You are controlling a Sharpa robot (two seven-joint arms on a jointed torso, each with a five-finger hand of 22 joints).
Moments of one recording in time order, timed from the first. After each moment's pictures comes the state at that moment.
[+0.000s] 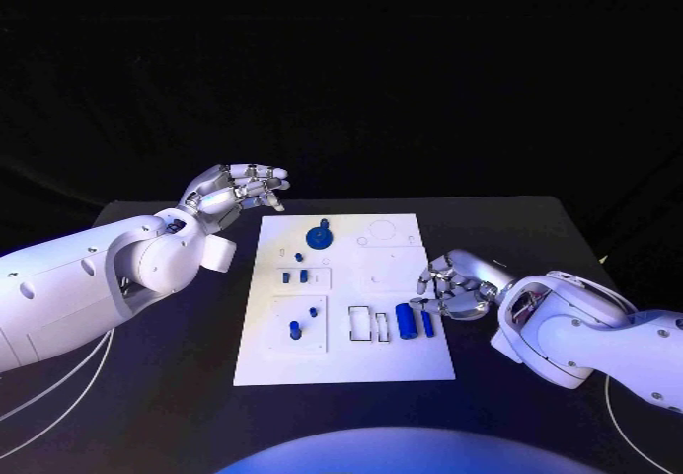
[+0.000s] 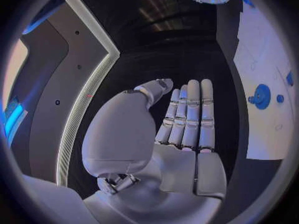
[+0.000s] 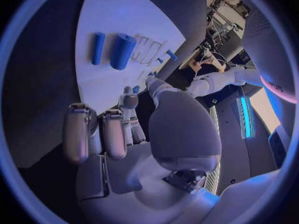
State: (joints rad) left arm 1.14 -0.86 0.02 1.41 -0.09 -0.06 0.39; left_hand 1.35 -0.17 0.52 0.00 0.34 0.87 0.21 0.28 0.24 0.99 0.14 0.37 0.08 0.91 0.08 0.99 0.32 0.18 0.79 0.18 0.79 0.63; right arm 1.05 -1.11 -0.14 1.90 -1.29 -0.46 -0.32; right_hand 1.21 -0.21 0.28 0.29 0.21 0.90 0.11 0.42 0.60 1.19 0.03 1.04 0.92 1.47 -0.04 1.46 1.31 0.06 1.46 0.07 1.36 1.31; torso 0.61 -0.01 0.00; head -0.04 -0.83
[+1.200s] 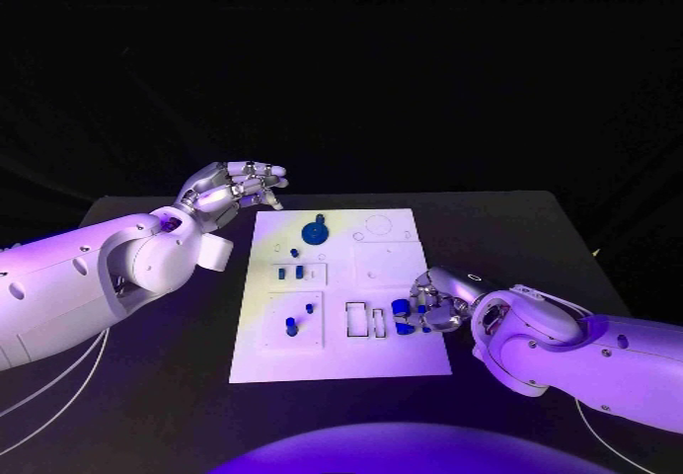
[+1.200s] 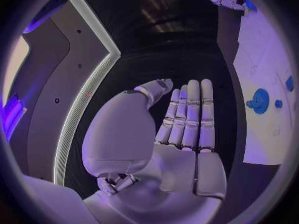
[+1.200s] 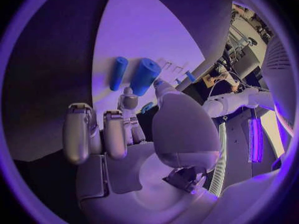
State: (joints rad) left arm 1.14 -0.88 0.02 1.44 -0.09 -0.05 0.39; left_hand 1.34 -0.17 0.52 0.00 0.34 0.87 0.21 0.28 0.24 0.99 0.14 0.37 0.08 0.90 0.08 0.99 0.32 0.18 0.78 0.18 0.79 0.63; right arm 0.99 -0.99 -0.14 1.82 -1.48 -0.43 -0.50; right_hand 1.12 -0.17 0.12 0.29 0.22 0.88 0.11 0.42 0.65 1.18 0.03 1.04 0.96 1.47 -0.04 1.47 1.31 0.06 1.46 0.07 1.36 1.31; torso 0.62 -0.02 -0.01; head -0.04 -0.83
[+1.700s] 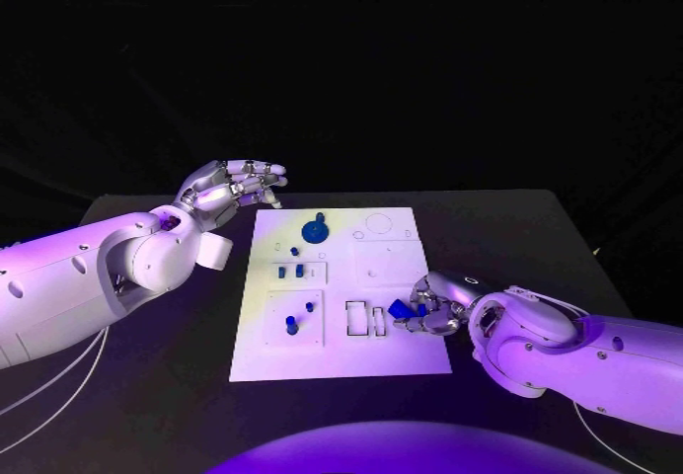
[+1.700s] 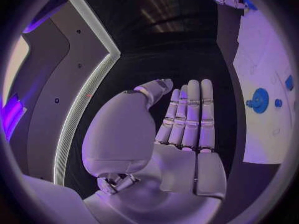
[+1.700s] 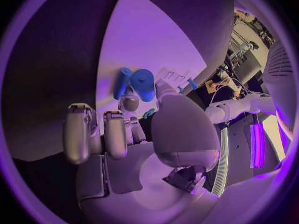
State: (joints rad) left arm 1.14 -0.88 0.02 1.44 -0.09 -0.05 0.39; left_hand 1.34 -0.17 0.52 0.00 0.34 0.87 0.21 0.28 0.24 0.99 0.14 0.37 0.08 0.90 0.08 0.99 0.32 0.18 0.78 0.18 0.79 0.63; right arm 0.98 -0.97 -0.14 1.82 -1.51 -0.39 -0.54; right_hand 1.12 -0.14 0.05 0.29 0.22 0.88 0.11 0.42 0.67 1.20 0.03 1.05 0.99 1.47 -0.04 1.47 1.31 0.06 1.46 0.07 1.36 1.31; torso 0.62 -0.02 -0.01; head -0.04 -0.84
